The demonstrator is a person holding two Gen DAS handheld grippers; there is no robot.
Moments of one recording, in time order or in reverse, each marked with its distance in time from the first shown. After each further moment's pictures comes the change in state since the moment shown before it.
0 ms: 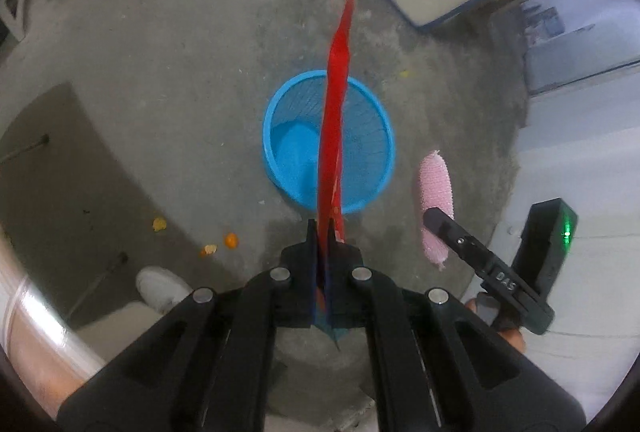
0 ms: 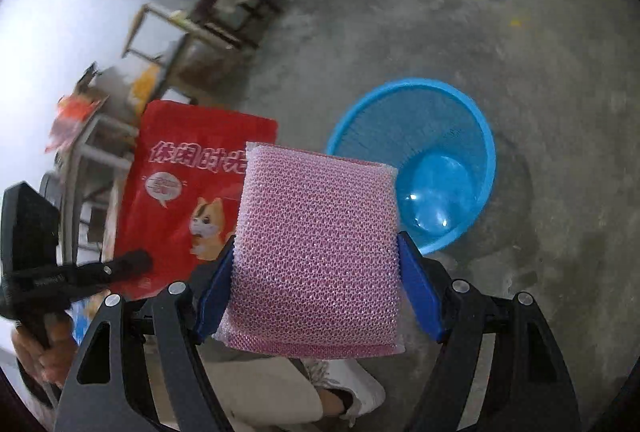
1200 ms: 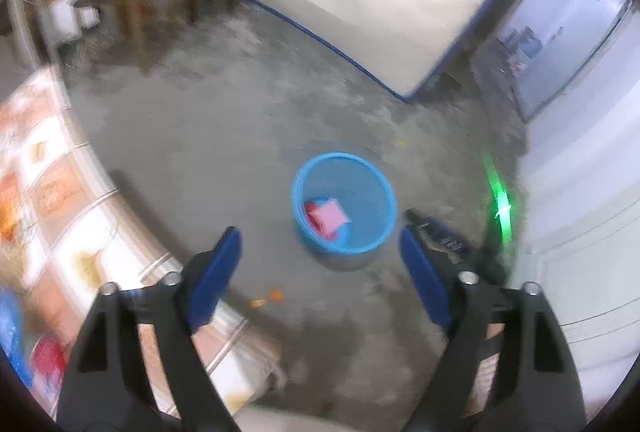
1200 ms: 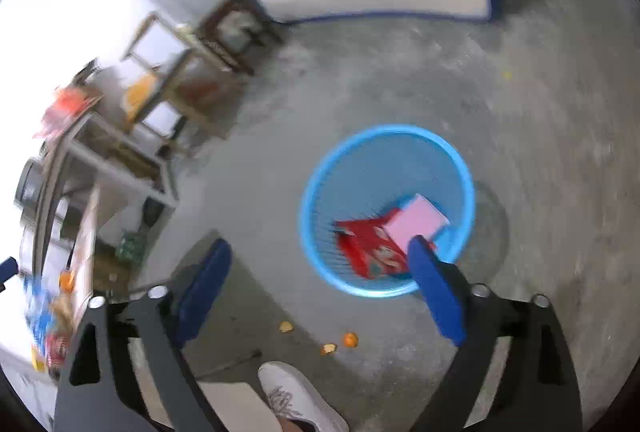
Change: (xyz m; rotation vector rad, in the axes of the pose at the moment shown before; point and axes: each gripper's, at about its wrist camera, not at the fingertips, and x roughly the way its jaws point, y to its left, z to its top) left arm -0.176 -0.018 -0.119 0.162 -0.394 0.121; right arm -0.013 0.043 -0.010 -0.172 -0.170 -0.068
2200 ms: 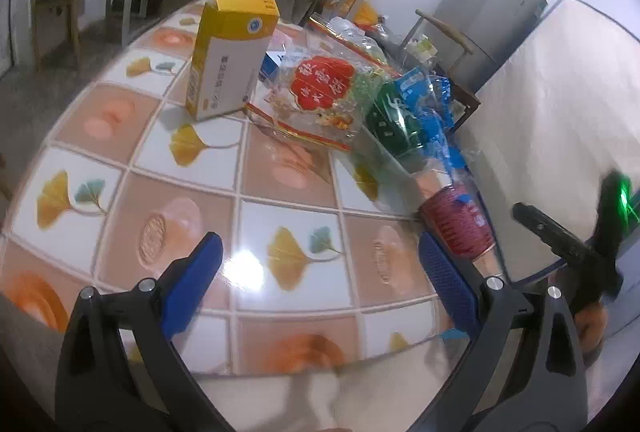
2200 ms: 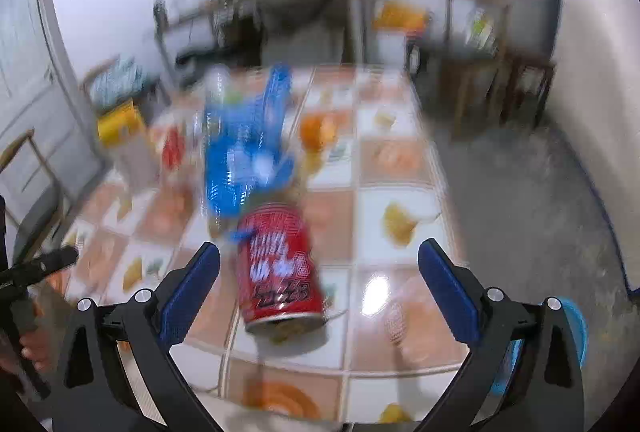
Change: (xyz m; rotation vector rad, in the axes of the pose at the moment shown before) left arm -0.204 0.230 -0.323 -0.714 -0.476 0.373; right arm -0.030 0.408 -0.167 -0.971 0.186 0.302
